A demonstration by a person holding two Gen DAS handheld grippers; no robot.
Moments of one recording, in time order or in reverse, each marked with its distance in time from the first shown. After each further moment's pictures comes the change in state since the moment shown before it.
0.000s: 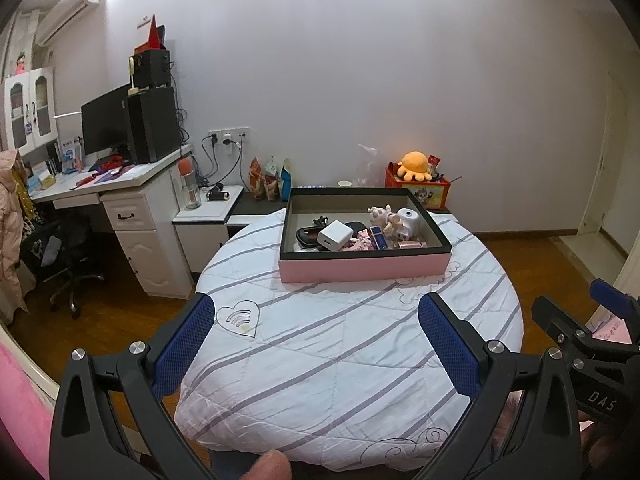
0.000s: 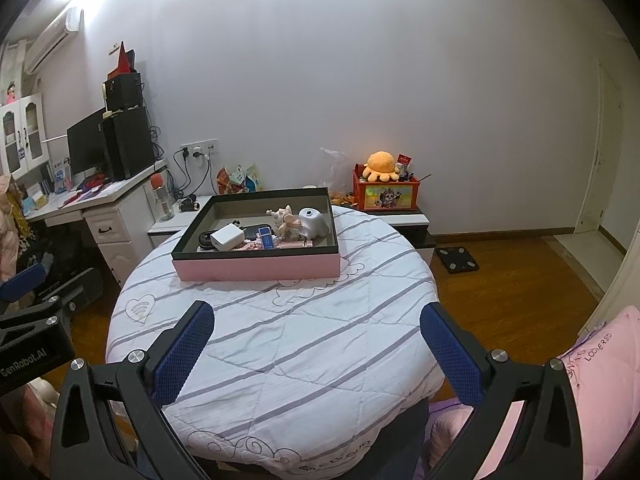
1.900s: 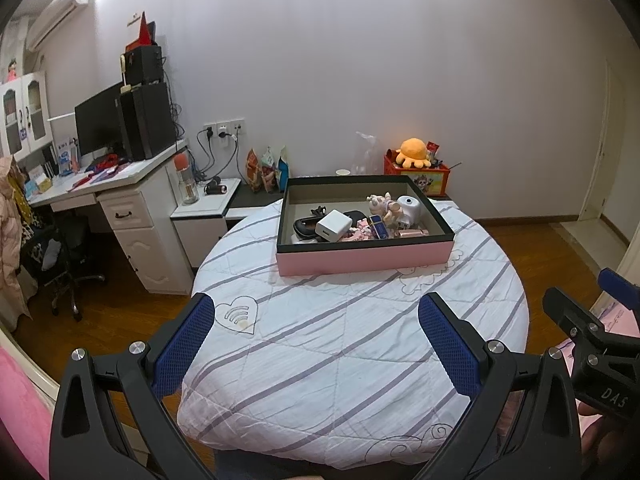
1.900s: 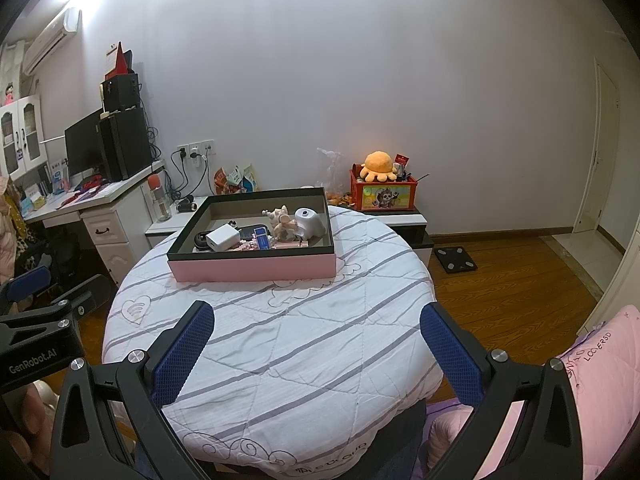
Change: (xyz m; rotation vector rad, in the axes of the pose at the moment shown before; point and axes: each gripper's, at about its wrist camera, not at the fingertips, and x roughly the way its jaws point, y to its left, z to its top) left arm 0.011 -0.002 0.000 0.029 0.031 0.001; right arm 0.003 -0.005 0.003 0.003 0.001 -0.008
